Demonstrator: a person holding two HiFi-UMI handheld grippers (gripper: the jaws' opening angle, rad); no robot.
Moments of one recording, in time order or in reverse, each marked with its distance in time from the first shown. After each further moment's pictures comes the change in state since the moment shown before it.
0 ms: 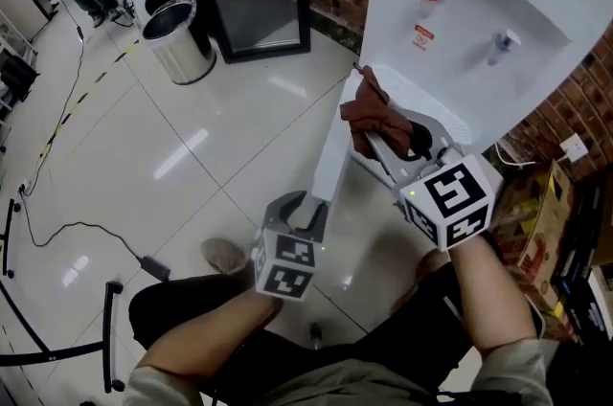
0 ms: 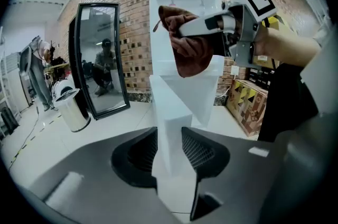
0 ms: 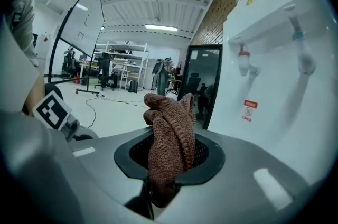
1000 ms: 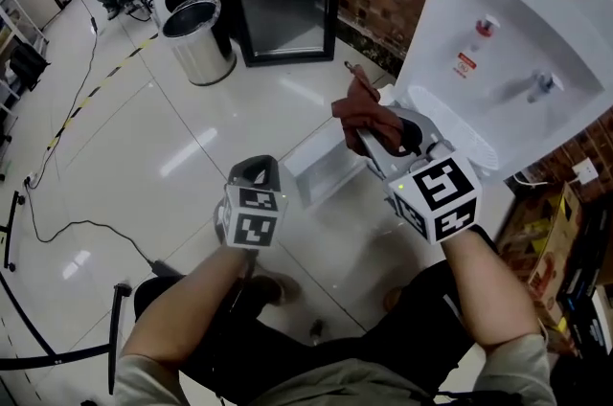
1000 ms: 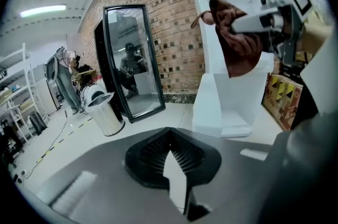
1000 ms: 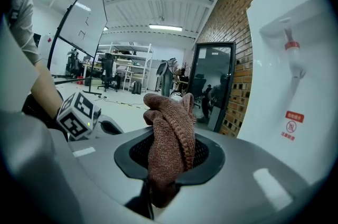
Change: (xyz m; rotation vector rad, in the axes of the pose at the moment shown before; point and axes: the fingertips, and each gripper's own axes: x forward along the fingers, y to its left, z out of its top) left arm 0.002 0.185 0.002 -0.024 -0.009 0.258; right arm 0.077 0.031 0.031 -0.015 -0.021 0.037
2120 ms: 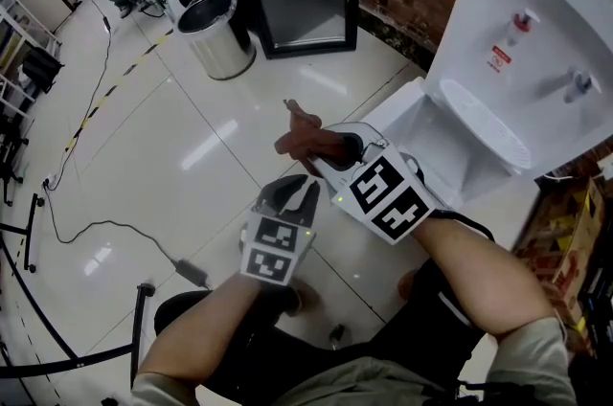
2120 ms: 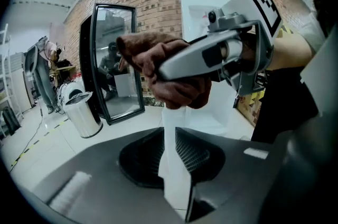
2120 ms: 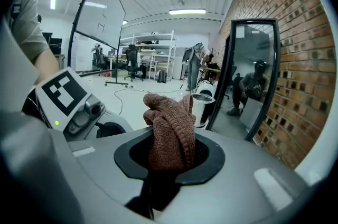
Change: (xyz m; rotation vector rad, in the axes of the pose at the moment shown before) left arm -0.026 -0.041 -0.014 -0.002 -0.055 -0.231; right arm 0.085 0.111 -0.018 -0.066 0.143 0.294
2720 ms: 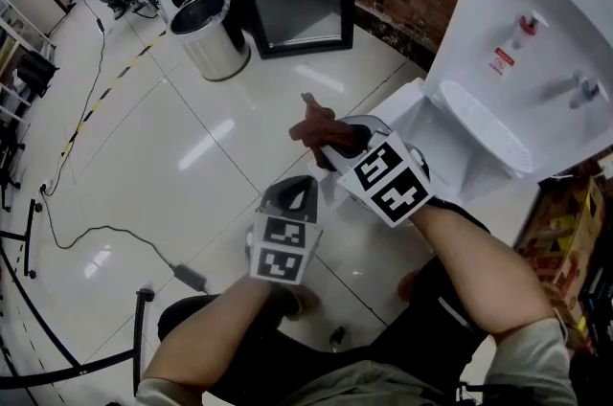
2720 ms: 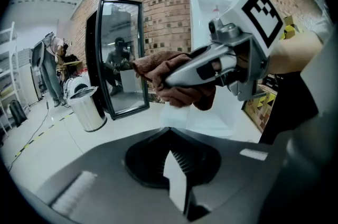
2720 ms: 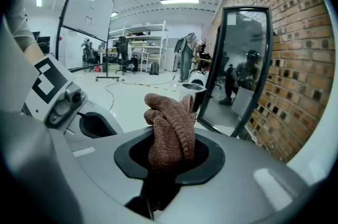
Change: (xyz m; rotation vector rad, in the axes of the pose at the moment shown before) left arm 0.017 0.008 0.002 -0.056 0.044 0.058; right arm 0.017 -0.041 -0.032 0.057 0.097 -0.068
